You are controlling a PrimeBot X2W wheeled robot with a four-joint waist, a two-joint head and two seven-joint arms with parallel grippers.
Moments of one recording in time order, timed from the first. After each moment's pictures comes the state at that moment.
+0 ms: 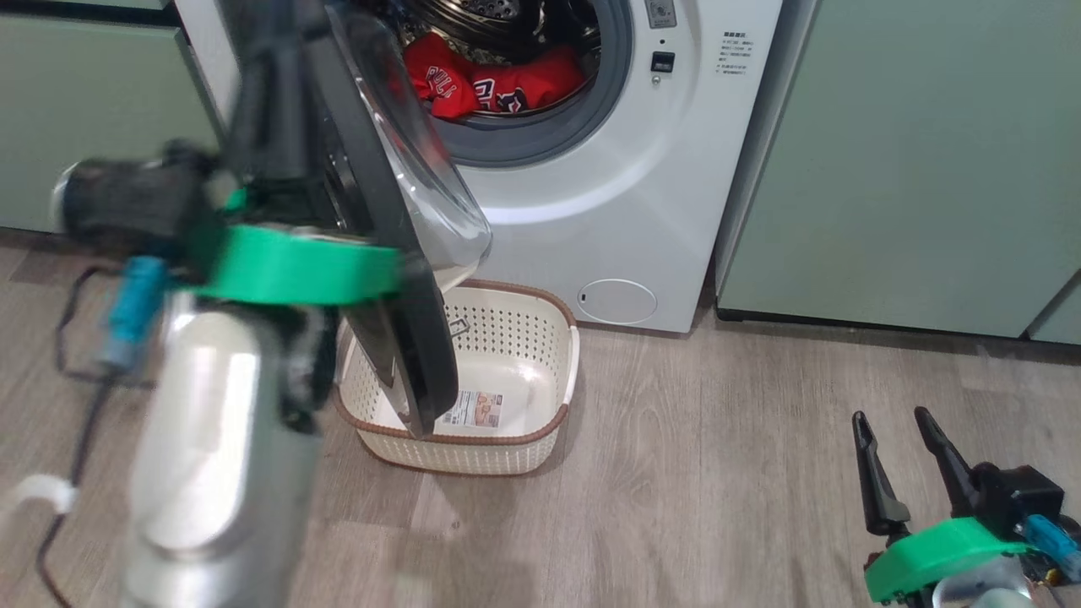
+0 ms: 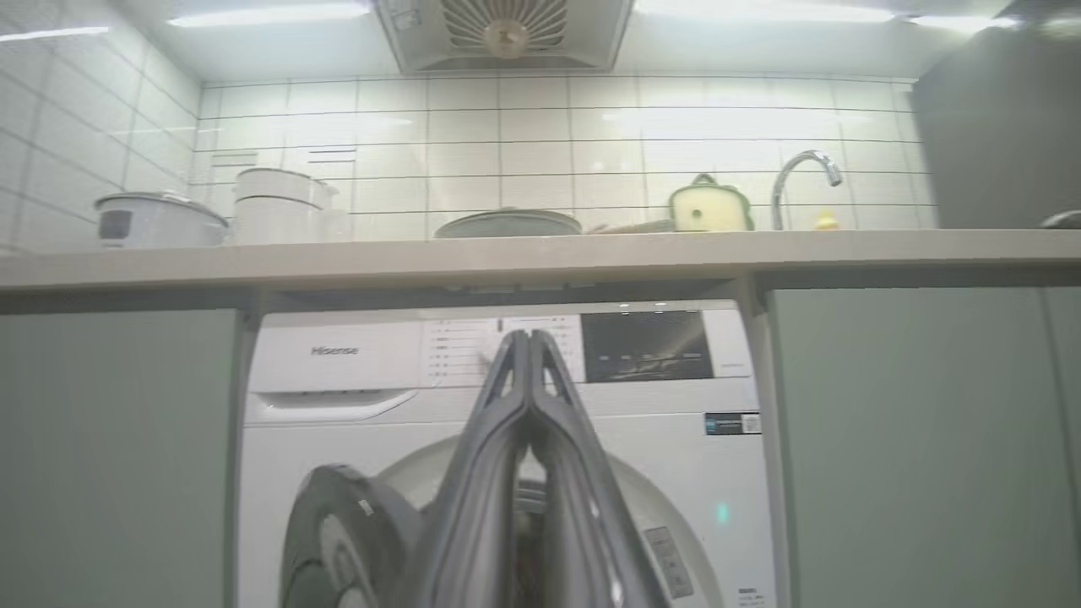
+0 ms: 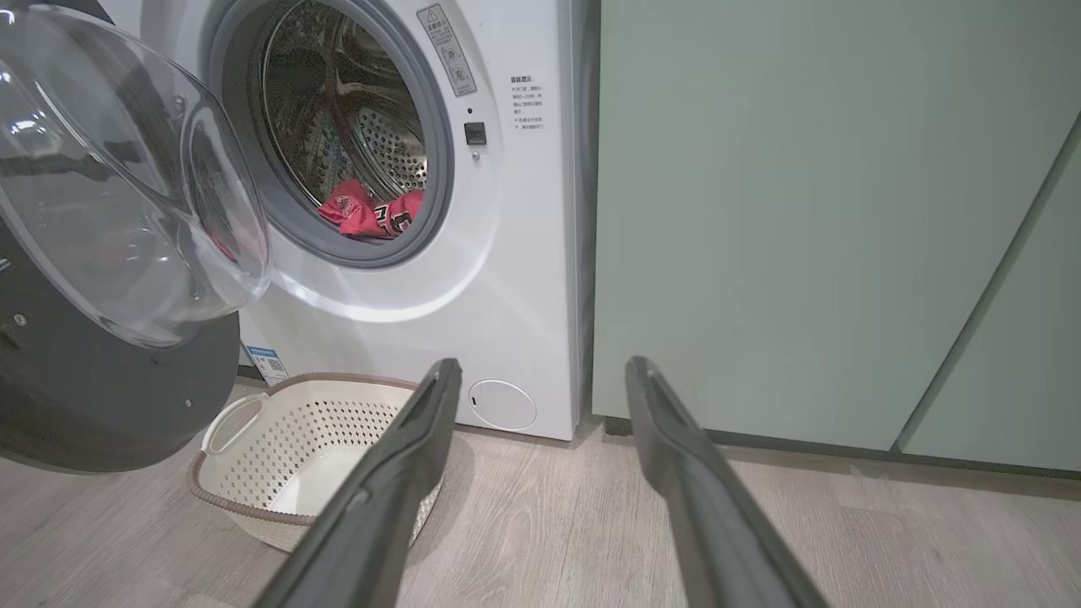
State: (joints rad) left arm -0.47 0.04 -0.05 -0.08 -0.17 0.04 -0.15; right arm -0.03 -0.18 0.10 0.35 0.27 0.12 -0.25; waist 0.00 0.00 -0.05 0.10
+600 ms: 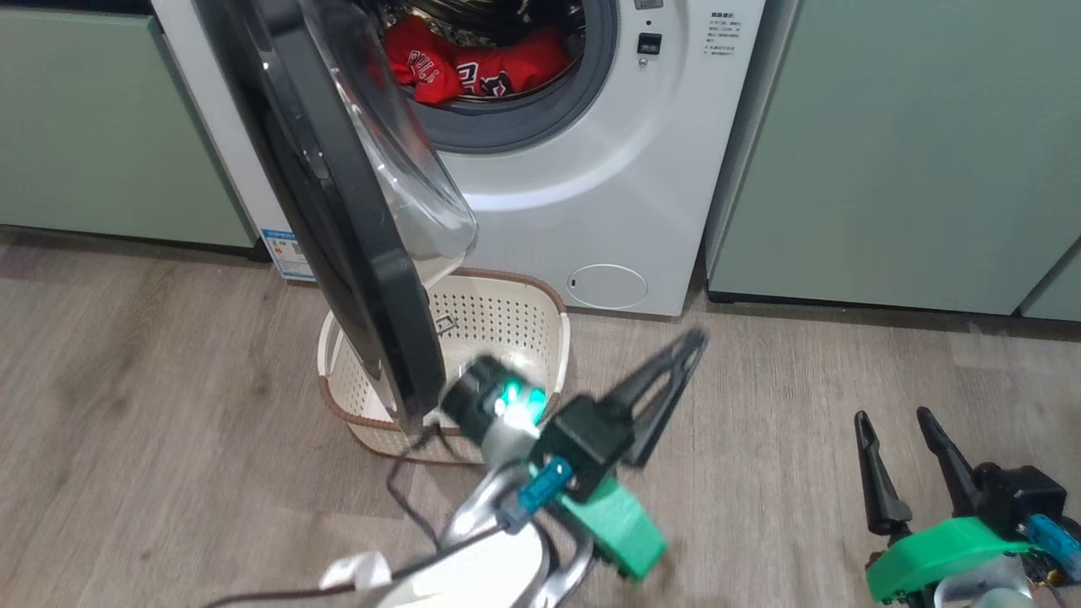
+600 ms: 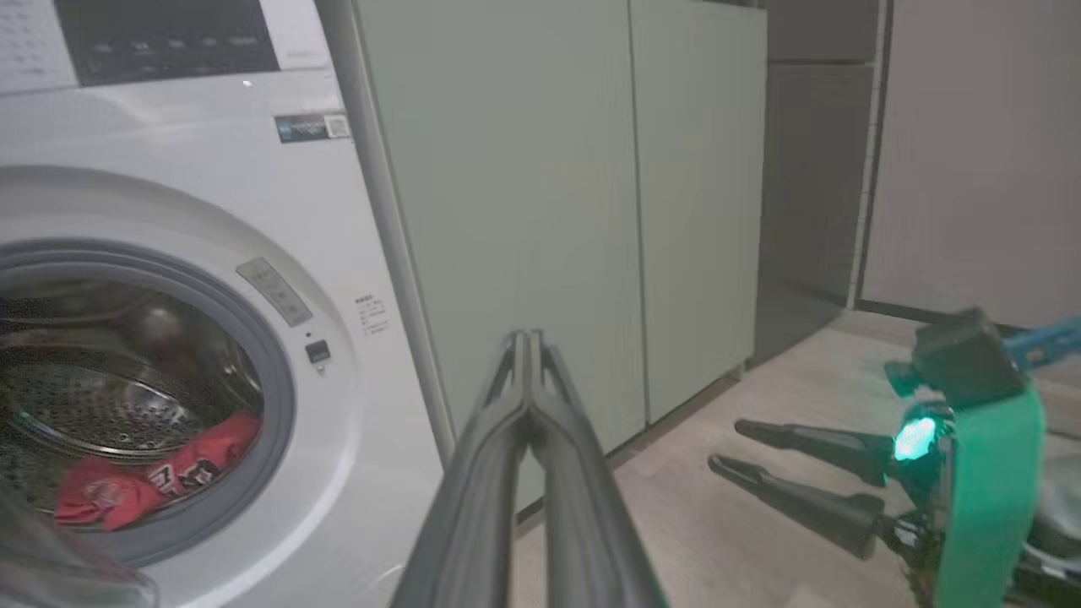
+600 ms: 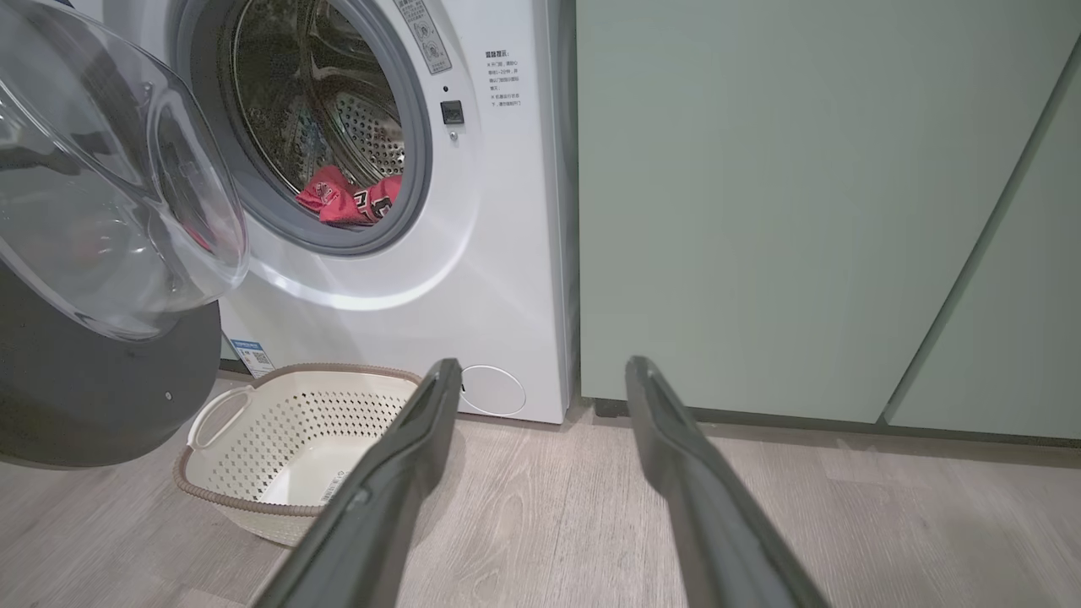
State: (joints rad) left arm -0.37 0.05 -0.77 0.03 -0.24 0.11 -0.08; right arm -0.03 -0.18 0.10 0.35 0.27 0.12 -0.25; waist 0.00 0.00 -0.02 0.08
